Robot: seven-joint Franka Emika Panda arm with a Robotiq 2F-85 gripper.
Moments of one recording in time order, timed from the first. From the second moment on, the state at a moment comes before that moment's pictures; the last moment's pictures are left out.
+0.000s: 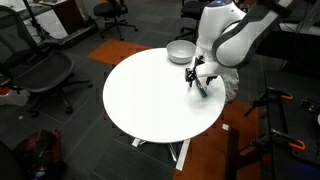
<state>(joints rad) 0.00 0.47 -0.11 -2.36 0.13 2.82 0.84</state>
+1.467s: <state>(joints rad) 0.06 0.26 -0.23 -2.33 0.01 2.81 0.79</state>
